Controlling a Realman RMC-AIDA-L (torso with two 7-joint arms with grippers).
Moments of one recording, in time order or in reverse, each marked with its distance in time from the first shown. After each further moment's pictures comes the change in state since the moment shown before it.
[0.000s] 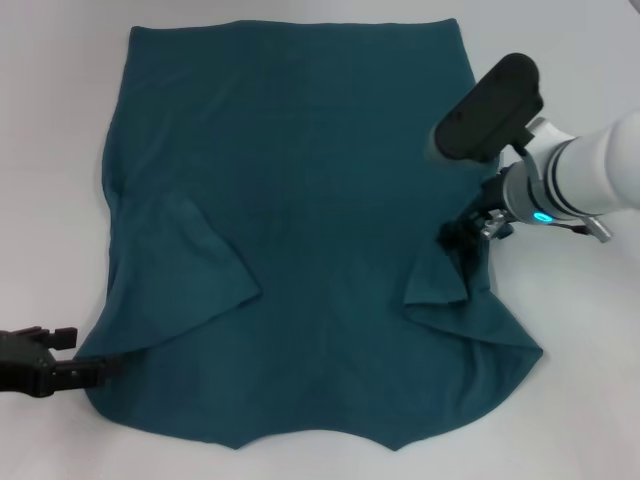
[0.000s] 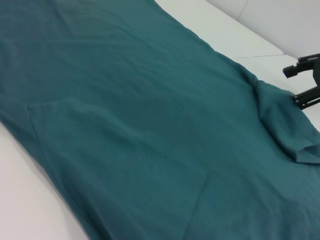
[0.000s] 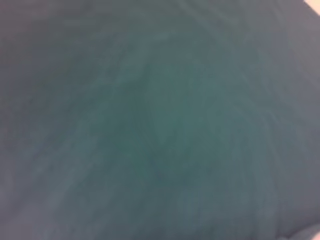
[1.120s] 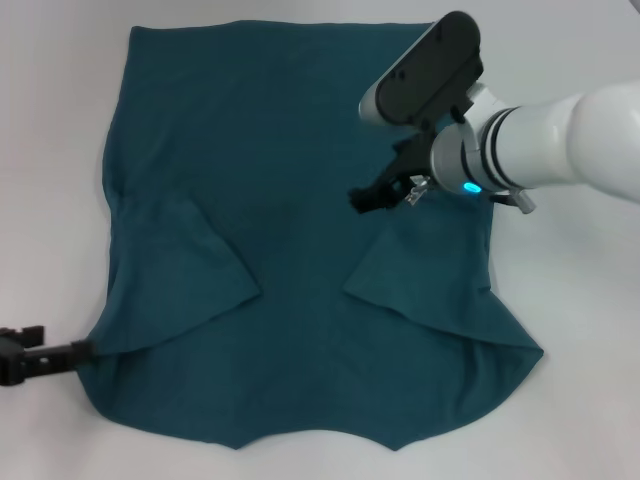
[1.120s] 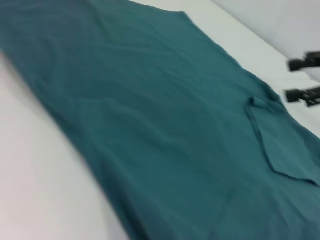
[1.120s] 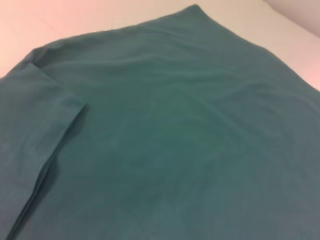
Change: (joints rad) left arm 0.018 0.005 -0.060 0.028 -0.001 0.007 -0.092; right arm 0.060 -0.005 -0.075 0.007 0.236 0.132 -0.065
